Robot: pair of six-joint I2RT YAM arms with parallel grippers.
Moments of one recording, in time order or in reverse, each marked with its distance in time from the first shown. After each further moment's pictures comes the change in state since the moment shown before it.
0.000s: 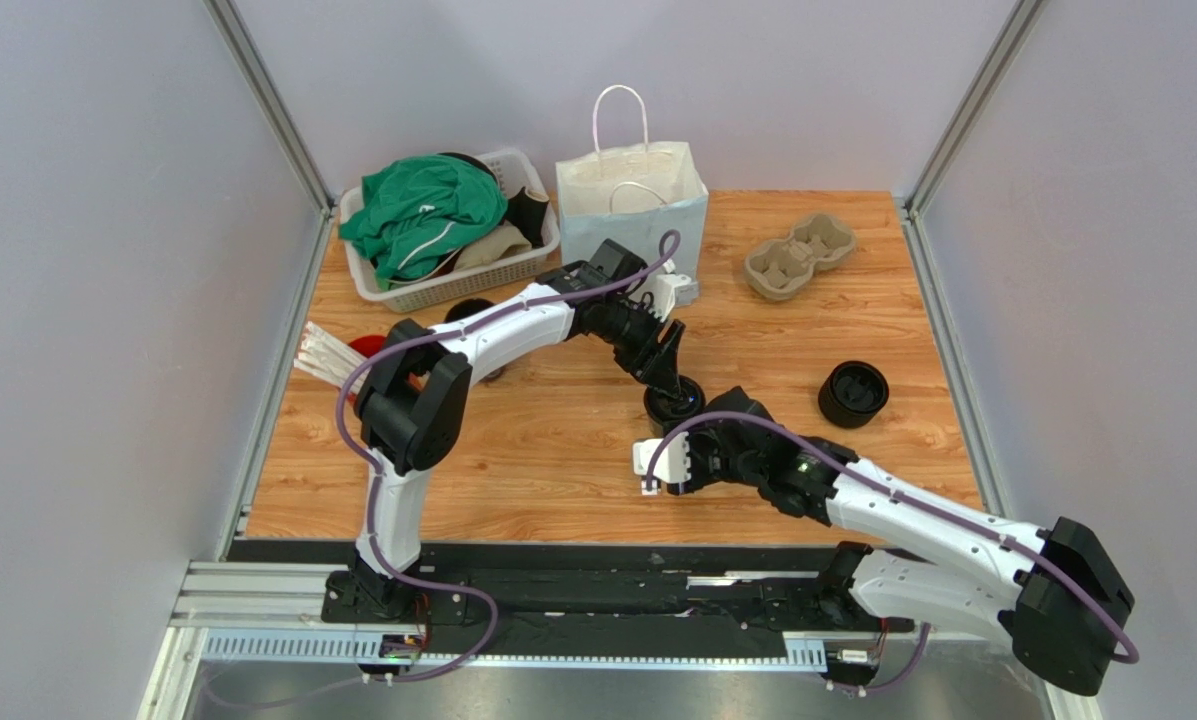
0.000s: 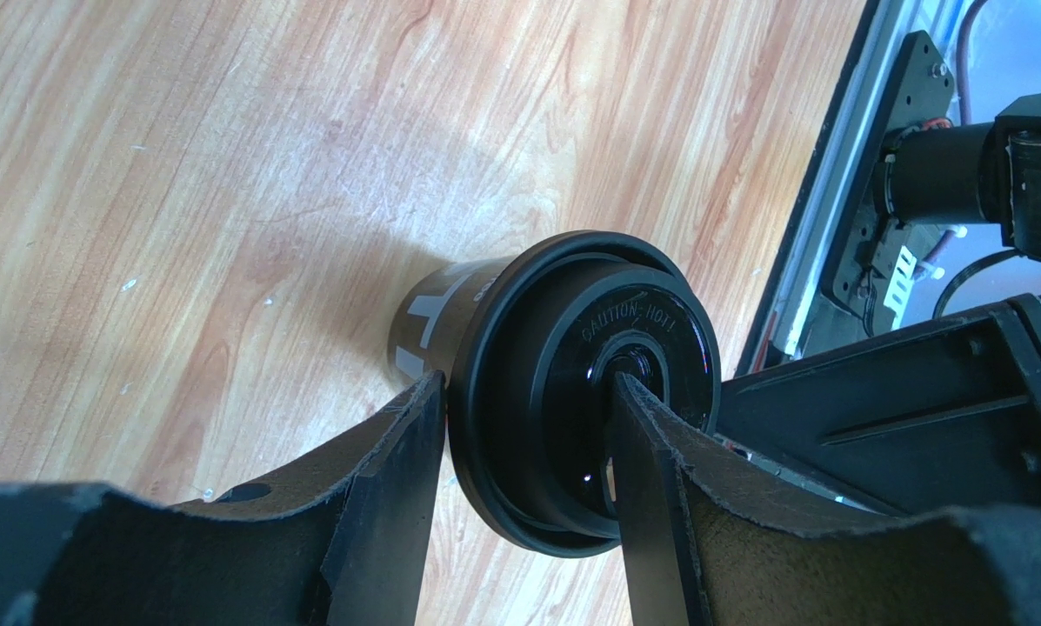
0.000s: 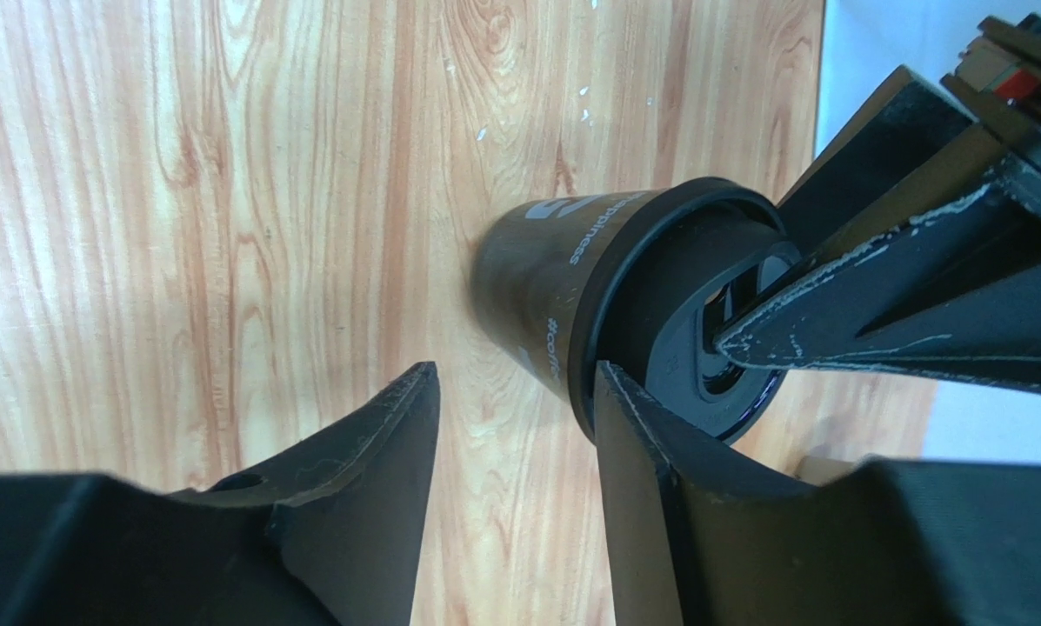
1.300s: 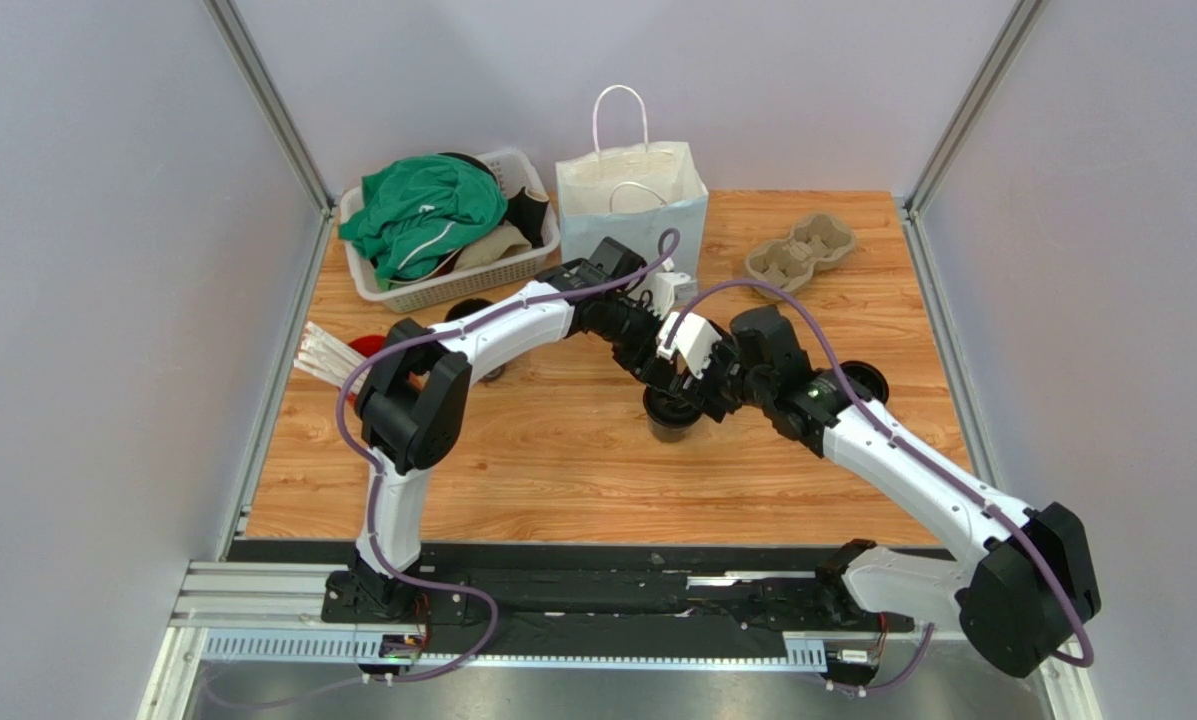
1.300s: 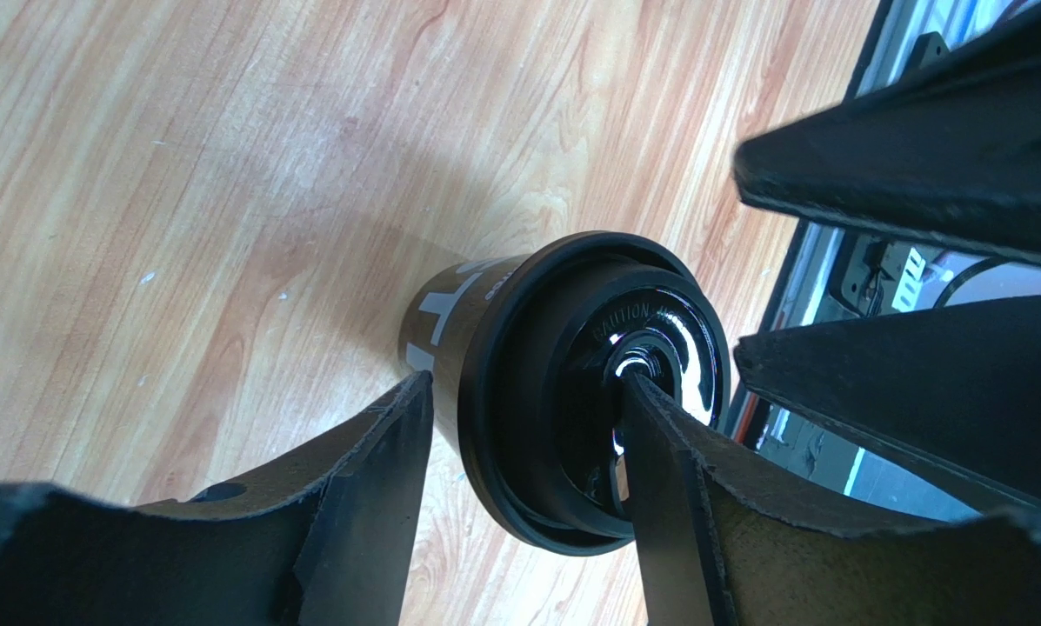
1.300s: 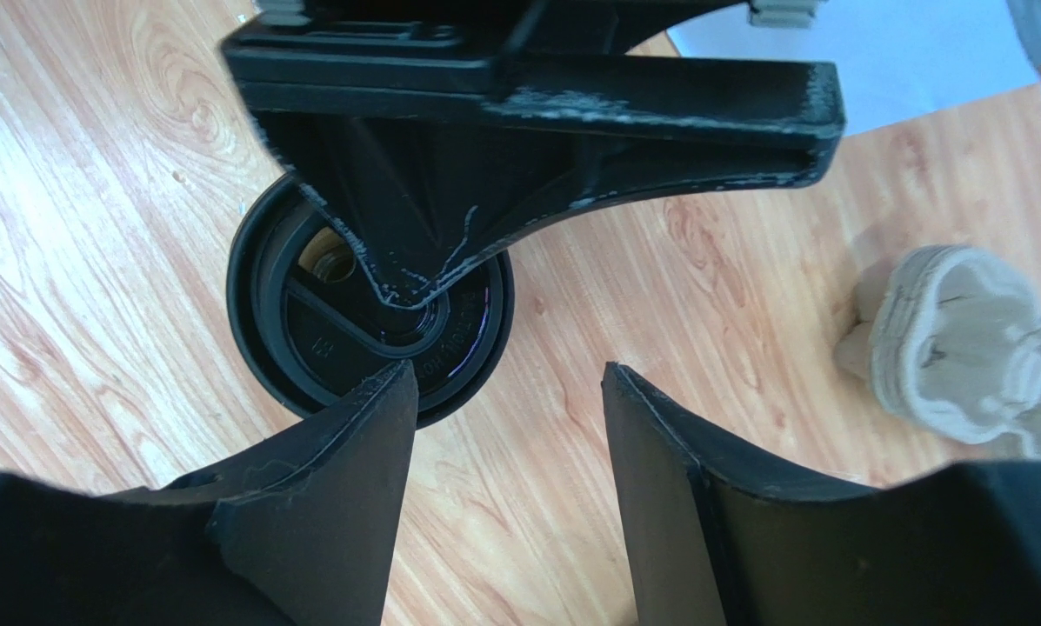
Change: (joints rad) left arm 0.004 0.002 0.014 -0.016 -0.009 0.004; right arm -0.292 0.141 0.269 -0.054 -0.063 0.371
